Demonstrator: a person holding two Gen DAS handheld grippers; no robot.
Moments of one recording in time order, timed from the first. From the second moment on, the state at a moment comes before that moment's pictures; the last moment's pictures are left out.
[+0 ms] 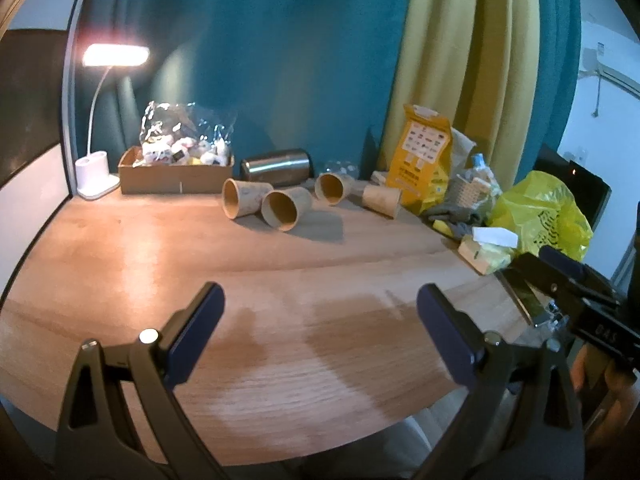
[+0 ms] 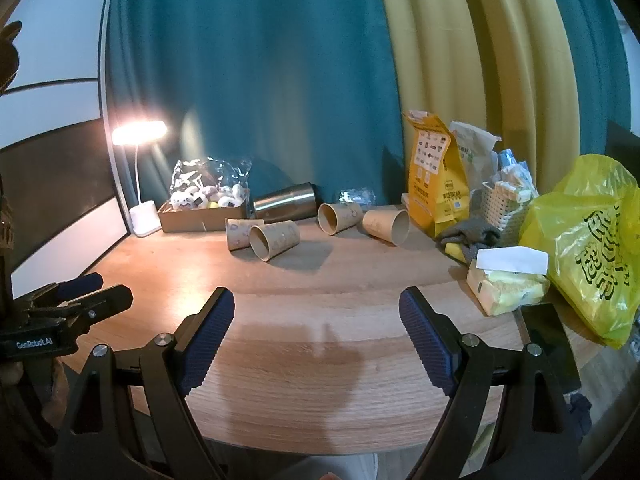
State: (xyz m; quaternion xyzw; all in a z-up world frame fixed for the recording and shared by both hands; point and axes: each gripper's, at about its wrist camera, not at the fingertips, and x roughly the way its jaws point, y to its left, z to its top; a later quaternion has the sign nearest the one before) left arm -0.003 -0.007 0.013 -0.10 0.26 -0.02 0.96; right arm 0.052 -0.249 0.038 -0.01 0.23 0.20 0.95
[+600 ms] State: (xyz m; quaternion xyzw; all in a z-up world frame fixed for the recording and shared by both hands) left arm -0.002 -0.011 0.025 -0.07 0.25 -0.01 0.97; right arm 0.051 -0.249 0.035 -0.01 0.23 0.20 0.95
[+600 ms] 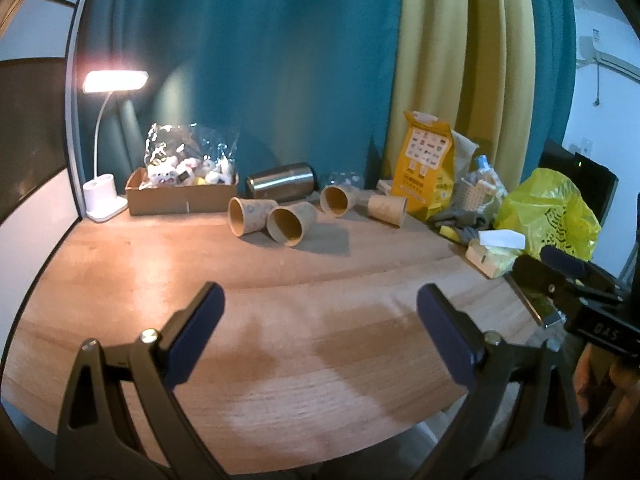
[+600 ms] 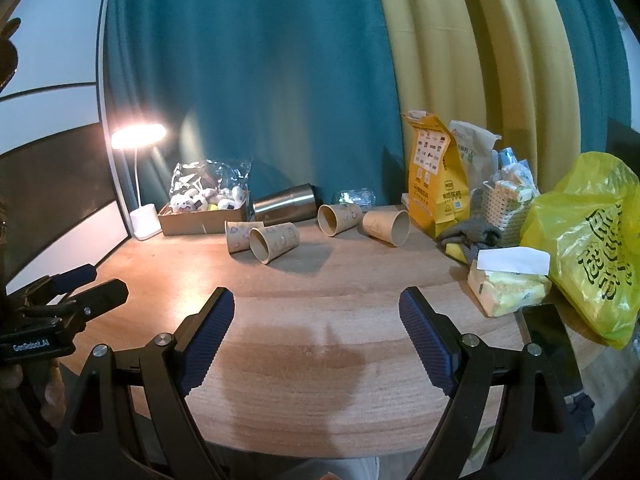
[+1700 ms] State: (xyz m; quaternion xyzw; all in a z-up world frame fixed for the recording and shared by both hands) left arm 0.002 -0.011 0.031 -0.08 0.24 -0.01 0.97; right arm 0.057 -0.247 0.037 0.00 0.23 0.20 0.95
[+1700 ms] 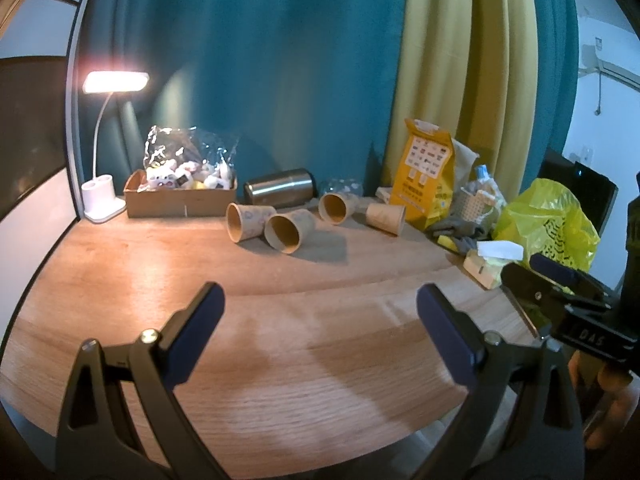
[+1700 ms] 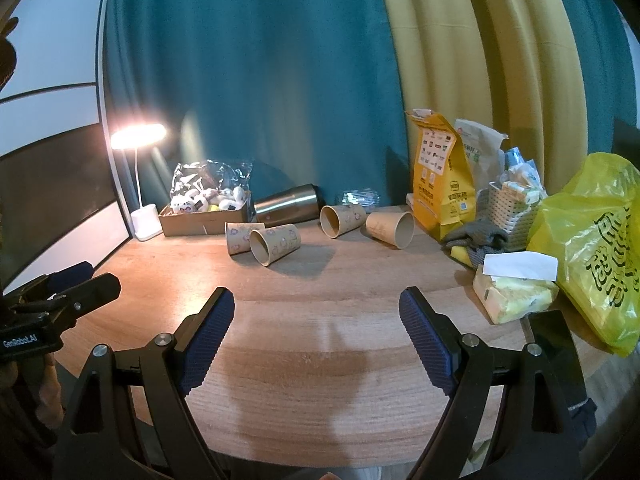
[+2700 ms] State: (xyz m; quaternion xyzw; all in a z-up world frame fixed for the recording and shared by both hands) left arm 0.032 -0.016 0.023 -0.08 0.27 -0.01 0.96; right arm 0.078 -0.249 0.027 0.01 0.25 0.20 0.95
